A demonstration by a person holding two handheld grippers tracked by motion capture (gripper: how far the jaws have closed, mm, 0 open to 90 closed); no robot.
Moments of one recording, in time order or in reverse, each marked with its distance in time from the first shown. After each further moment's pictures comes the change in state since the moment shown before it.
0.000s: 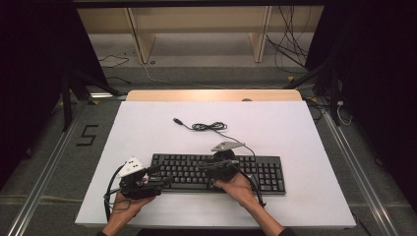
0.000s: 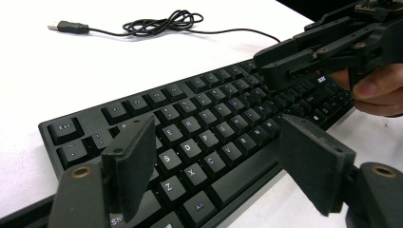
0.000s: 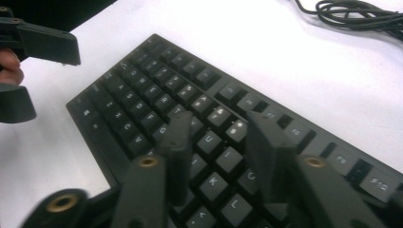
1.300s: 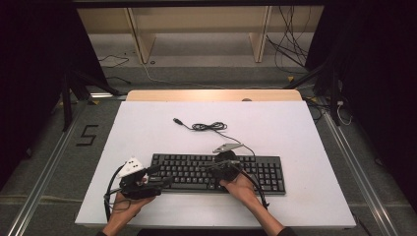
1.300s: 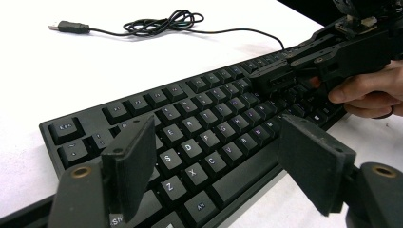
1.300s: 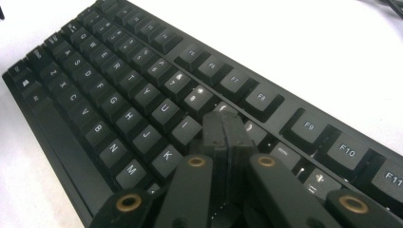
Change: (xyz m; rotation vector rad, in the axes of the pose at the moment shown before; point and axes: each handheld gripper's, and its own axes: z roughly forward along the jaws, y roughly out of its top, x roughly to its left) left arm 0.000 0.000 0.000 0.000 0.002 0.000; right arm -0.013 -0.010 0.011 0.091 -0.087 -0.013
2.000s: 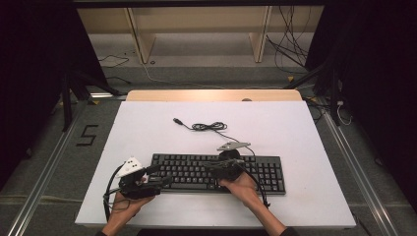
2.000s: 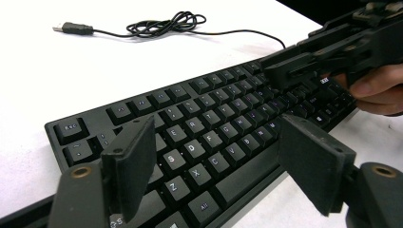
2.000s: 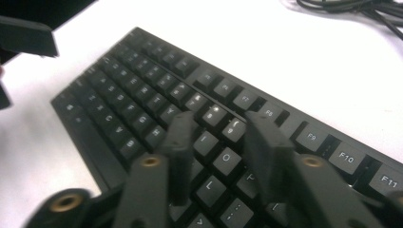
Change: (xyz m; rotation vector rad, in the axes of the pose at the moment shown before) left arm 0.002 0.000 -0.001 -0.003 0.007 -0.001; right arm -0.002 0.002 -0.016 -0.075 0.072 0.052
